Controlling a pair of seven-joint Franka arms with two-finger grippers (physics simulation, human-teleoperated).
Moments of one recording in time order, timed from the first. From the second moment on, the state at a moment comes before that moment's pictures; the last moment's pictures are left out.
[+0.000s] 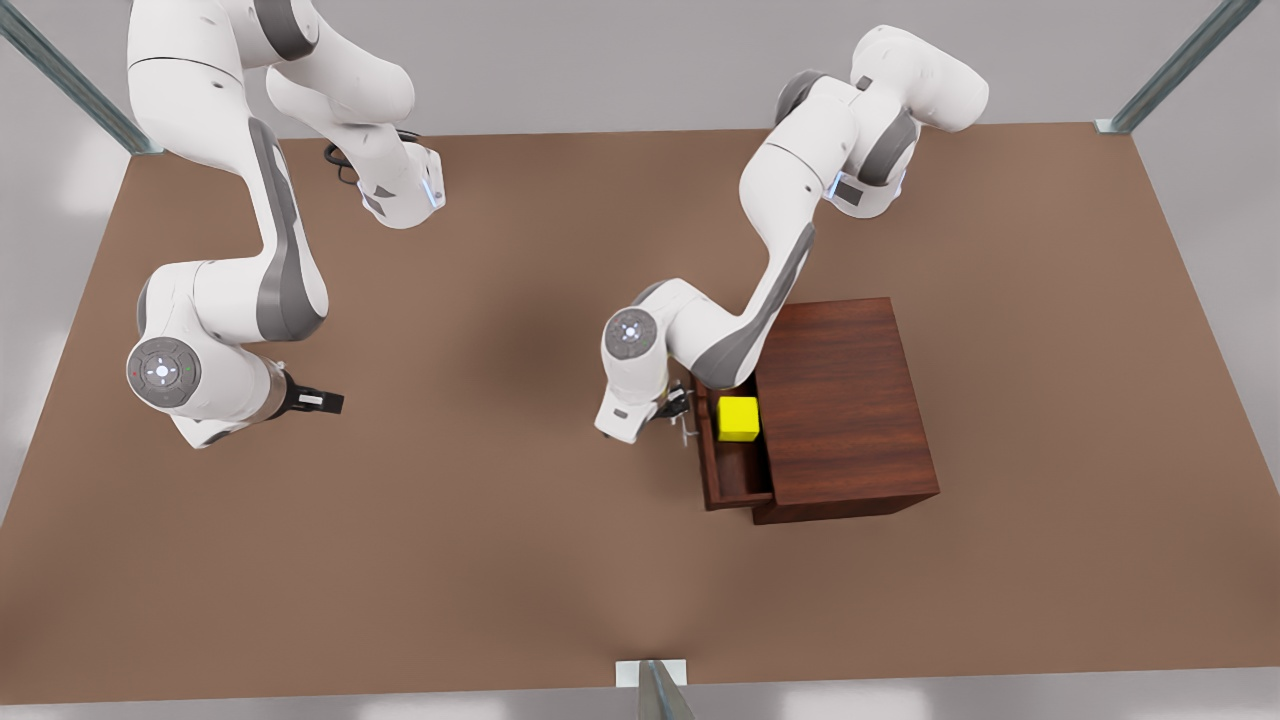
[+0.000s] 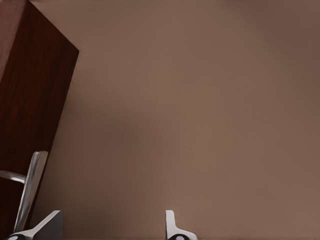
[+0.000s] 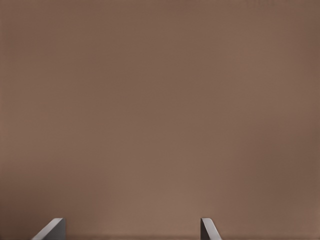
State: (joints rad) left arm -0.76 0.93 0.03 -0.98 0.10 1.92 -1.06; right arm -0.09 0.29 0.18 -1.61 -0.12 1.64 0.26
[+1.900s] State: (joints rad) left arm -0.22 0.18 0.10 -1.51 0.00 1.64 -0.55; right arm -0.10 0.31 0.17 -1.56 -0.10 1.61 0.24
